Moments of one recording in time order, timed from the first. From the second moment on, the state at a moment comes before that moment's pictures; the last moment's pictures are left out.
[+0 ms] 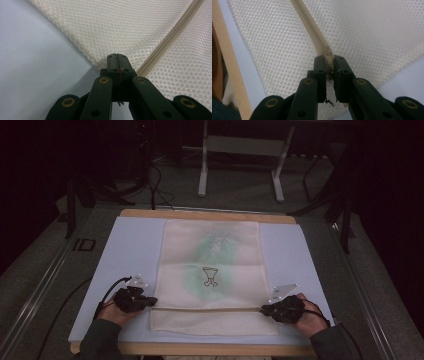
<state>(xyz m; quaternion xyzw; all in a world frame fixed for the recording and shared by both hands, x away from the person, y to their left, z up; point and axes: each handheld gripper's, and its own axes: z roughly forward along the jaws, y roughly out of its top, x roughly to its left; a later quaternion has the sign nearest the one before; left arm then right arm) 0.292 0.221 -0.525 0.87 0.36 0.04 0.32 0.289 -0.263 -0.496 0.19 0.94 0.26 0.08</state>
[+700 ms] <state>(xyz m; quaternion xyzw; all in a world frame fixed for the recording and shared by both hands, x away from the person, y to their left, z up) 0.292 0.220 -0.525 0.87 0.36 0.04 0.32 0.296 -0.258 -0.494 0.18 0.95 0.25 0.07</state>
